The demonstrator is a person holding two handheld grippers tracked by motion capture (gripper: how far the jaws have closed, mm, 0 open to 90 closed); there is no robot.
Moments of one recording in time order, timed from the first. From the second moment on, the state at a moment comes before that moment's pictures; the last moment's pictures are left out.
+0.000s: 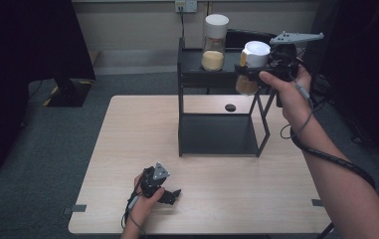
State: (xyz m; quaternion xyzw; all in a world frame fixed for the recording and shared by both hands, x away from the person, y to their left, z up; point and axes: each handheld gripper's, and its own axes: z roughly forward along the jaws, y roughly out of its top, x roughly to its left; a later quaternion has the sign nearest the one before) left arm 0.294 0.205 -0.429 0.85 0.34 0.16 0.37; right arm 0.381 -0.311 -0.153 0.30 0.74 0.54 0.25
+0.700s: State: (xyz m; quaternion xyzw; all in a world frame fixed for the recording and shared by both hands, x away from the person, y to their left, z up) left arm 0.295 0.205 -0.428 0.85 0.34 0.16 0.37; right arm 0.410 -0.301 -0.118 0.34 0.72 0.53 0.29
